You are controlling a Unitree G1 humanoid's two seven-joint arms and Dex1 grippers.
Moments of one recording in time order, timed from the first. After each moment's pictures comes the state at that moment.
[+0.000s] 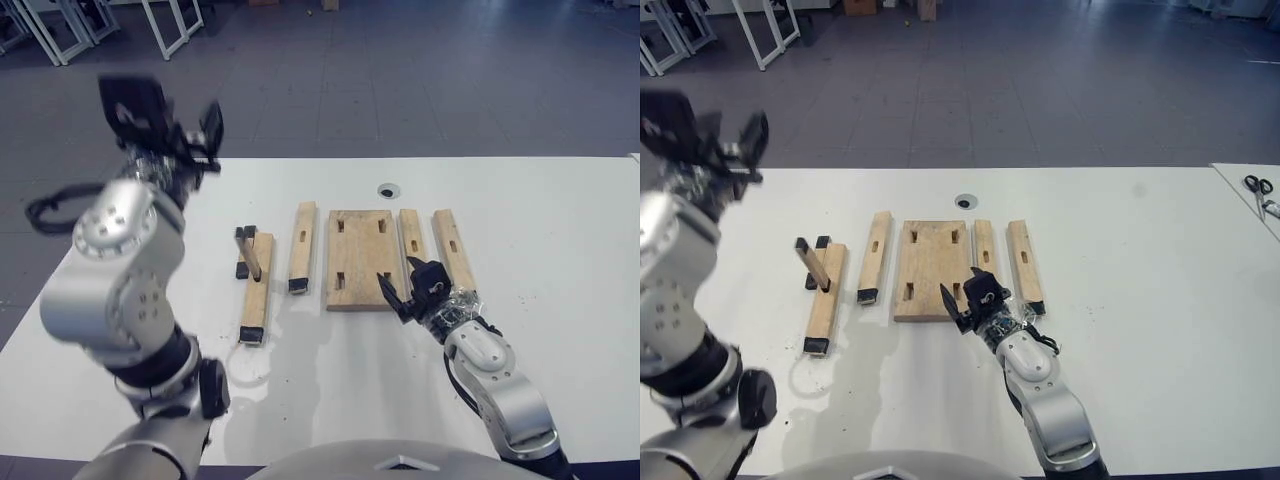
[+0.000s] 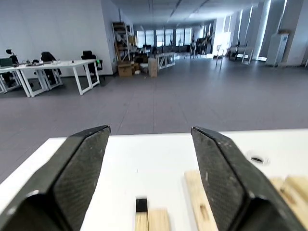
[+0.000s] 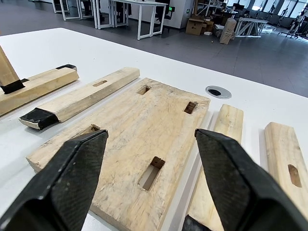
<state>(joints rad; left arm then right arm) -0.23 0.30 0.31 -0.92 -0.33 1.26 0.03 0.15 -0.20 0.30 -0.56 0.00 0.53 0.20</state>
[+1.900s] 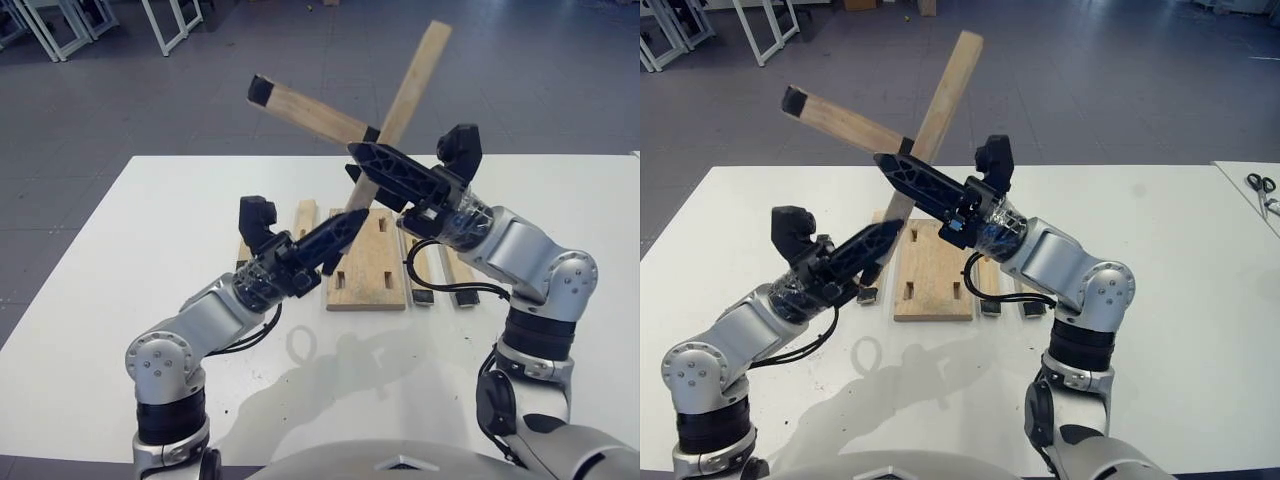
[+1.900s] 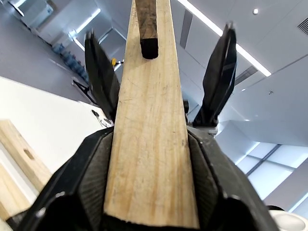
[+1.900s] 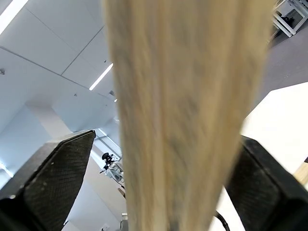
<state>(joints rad) -0.06 0.31 0.15 -0.54 -1.67 0.91 -0.17 -0.54 -0.13 -0.23 -0.21 1.75 1.13 -0.05</state>
